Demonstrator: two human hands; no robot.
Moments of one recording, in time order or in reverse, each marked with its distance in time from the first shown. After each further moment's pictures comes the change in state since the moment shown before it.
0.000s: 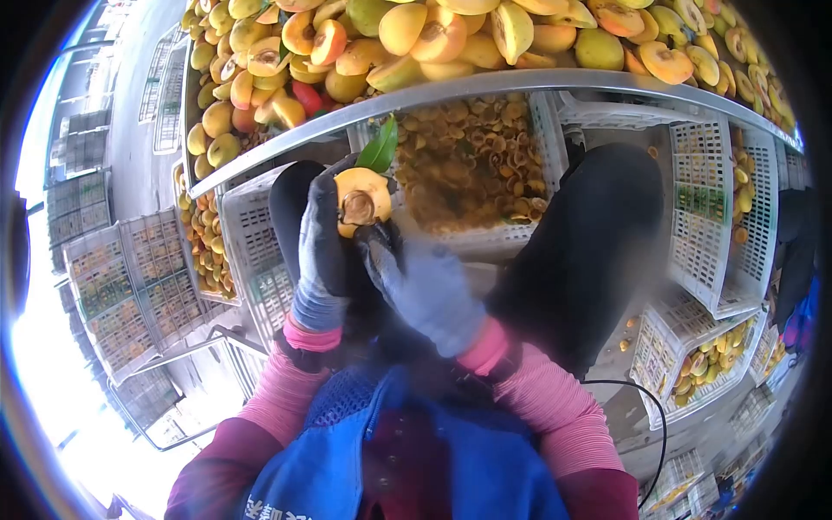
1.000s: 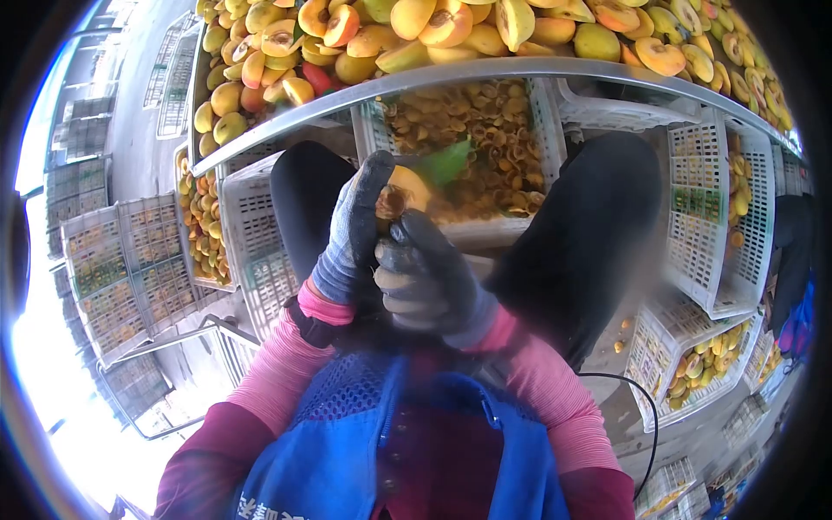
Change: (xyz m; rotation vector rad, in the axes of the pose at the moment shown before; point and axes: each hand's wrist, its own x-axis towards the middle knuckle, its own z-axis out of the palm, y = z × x) left_hand -0.008 -0.010 0.012 -0.267 -0.321 -0.051; right_hand -0.021 0.028 0.001 2.014 -0.848 0.605
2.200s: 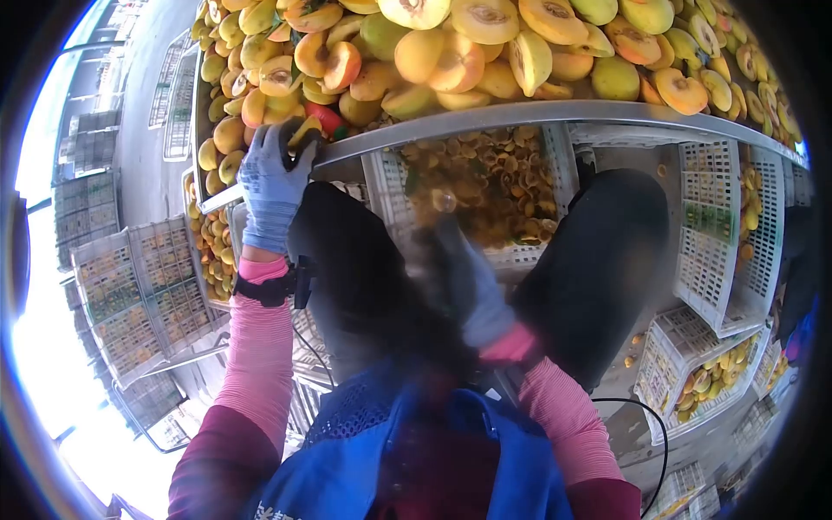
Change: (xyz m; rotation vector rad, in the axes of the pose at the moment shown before) left_hand 0.089 0.045 -0.111 1.415 0.464 0.367; right_hand 0.023 -0.043 0.011 -0.687 0.923 -0.505
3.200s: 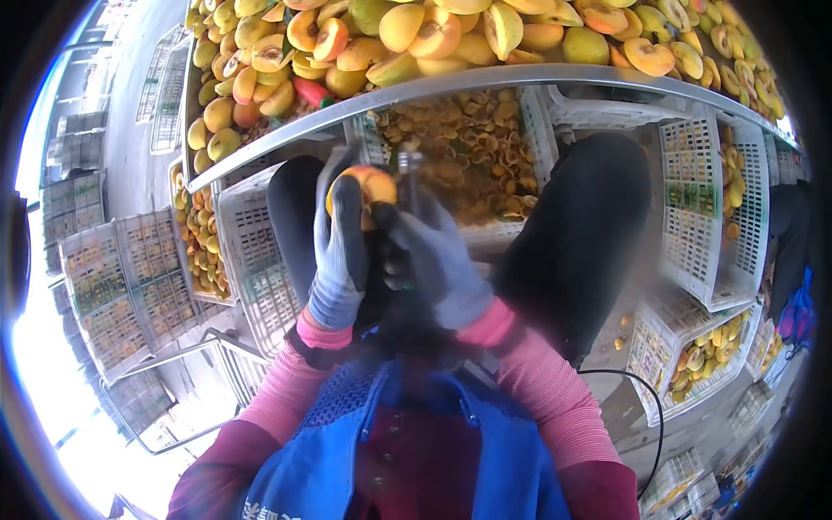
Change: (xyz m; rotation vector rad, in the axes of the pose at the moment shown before) left_hand -0.108 0.117 -0.017 -1.152 -0.179 -0.519; right_hand -0.043 0.001 0.028 -0.026 -0.184 -0.214
